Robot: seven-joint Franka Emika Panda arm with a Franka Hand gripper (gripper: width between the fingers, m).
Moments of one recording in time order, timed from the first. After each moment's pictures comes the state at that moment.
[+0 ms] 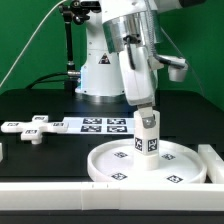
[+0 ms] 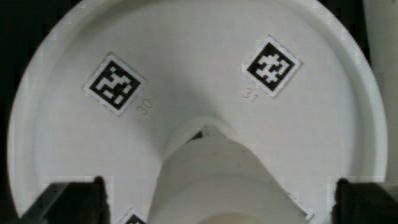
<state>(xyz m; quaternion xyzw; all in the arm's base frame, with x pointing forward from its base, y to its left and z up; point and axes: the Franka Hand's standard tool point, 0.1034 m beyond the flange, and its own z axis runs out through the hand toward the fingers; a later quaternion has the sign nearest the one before) 0.558 0.045 0.084 -0.66 0.74 0.03 0.12</state>
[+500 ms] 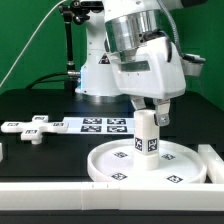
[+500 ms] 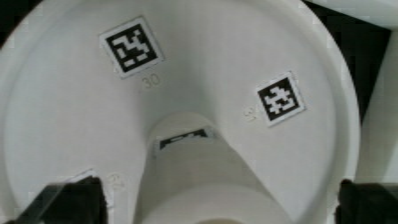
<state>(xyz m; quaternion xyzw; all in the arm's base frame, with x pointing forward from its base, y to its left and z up) 0.558 0.042 0.083 -0.80 0.59 0.01 0.12</state>
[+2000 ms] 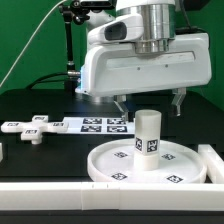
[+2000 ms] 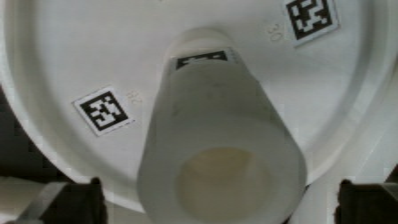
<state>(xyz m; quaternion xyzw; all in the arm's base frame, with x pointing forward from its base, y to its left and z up) 0.569 0.040 0.092 -0.99 -0.13 -0.07 0.03</state>
